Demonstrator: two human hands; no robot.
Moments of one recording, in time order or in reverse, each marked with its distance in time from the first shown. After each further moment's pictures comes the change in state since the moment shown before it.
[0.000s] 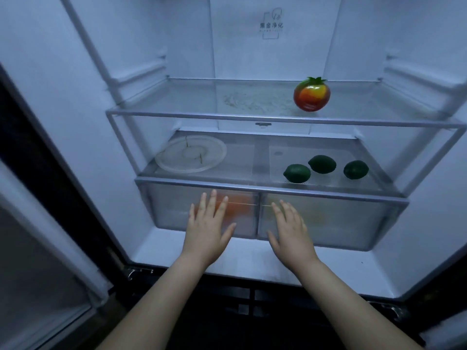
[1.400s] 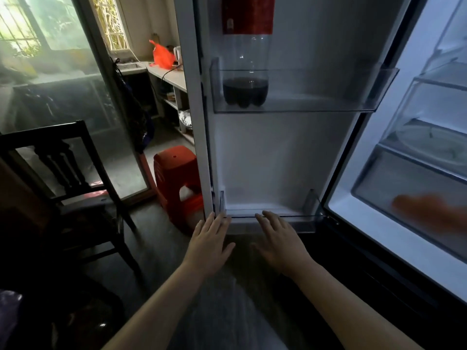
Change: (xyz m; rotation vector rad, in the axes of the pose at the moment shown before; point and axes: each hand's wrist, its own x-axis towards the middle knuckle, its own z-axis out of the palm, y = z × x) left_hand -0.451 -0.237 -0.143 0.083 -0.165 -0.722; right_hand -0.189 -0.436 0.080 0.085 -0.419 -0.859
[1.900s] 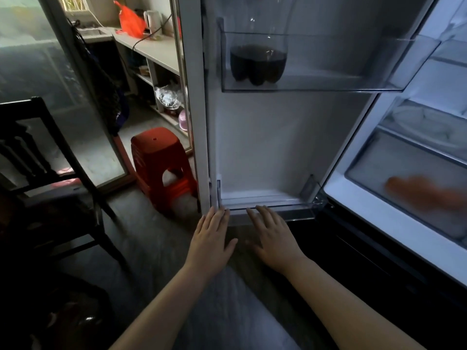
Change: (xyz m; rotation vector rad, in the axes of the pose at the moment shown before) left_hand 0.008 -0.018 0.038 -0.111 0.045 0.057; right_hand 0.019 -0.017 0.036 -0.022 -0.028 0.040
